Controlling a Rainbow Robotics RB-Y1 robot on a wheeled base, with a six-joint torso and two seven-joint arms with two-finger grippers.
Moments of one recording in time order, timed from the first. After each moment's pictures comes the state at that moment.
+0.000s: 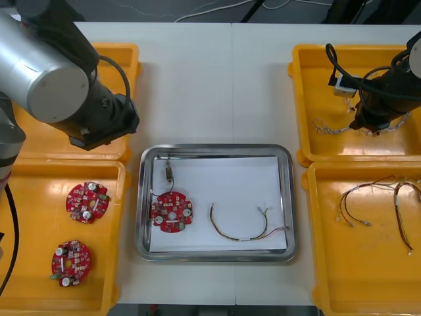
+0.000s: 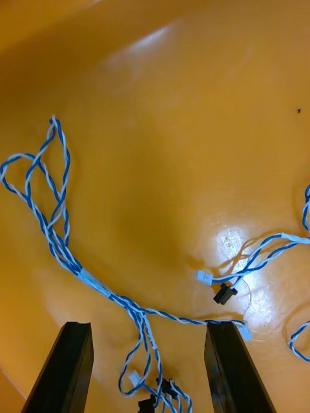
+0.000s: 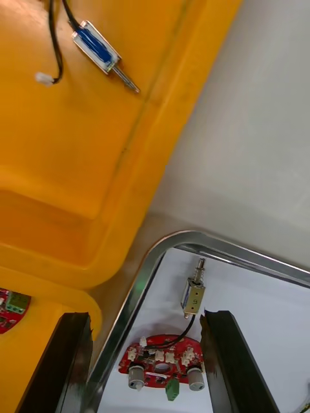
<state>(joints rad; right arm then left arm) -0.89 -0.93 0.54 -1.13 -1.10 1.23 2.52 -0.63 0.57 -0.20 -2.03 0.61 1.91 -0.49</state>
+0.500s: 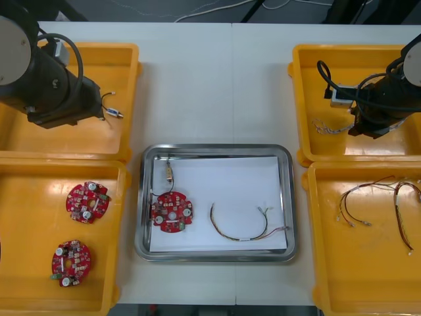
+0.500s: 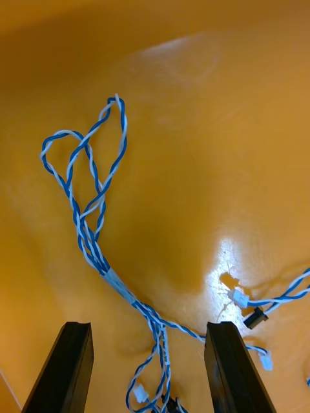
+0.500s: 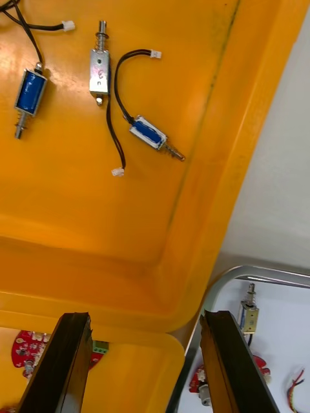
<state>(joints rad) -0.89 -0.93 0.59 -1.12 -1.13 1.21 2.65 -0.63 0.59 0.01 -1.93 0.63 1.91 -0.88</state>
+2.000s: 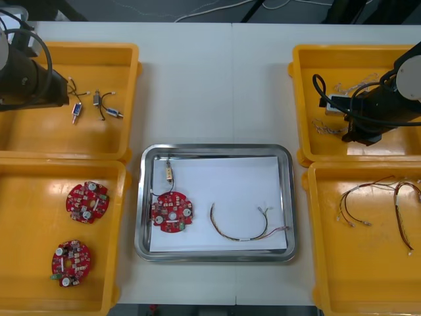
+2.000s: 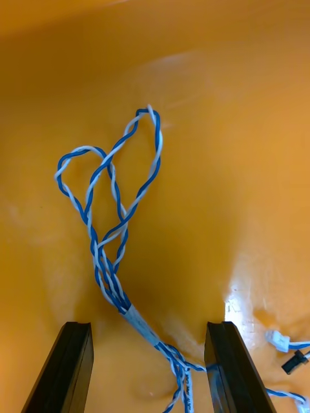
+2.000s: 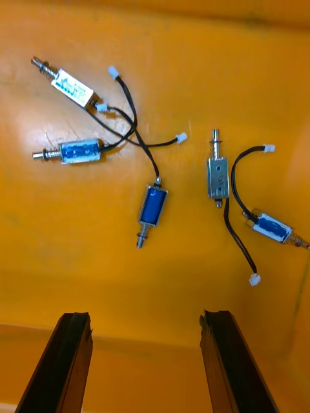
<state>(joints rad) -0.87 -0.93 0.63 -1.12 -1.17 1.12 2.67 -0.63 0.62 0.11 -1.69 0.47 1.68 -1.30</state>
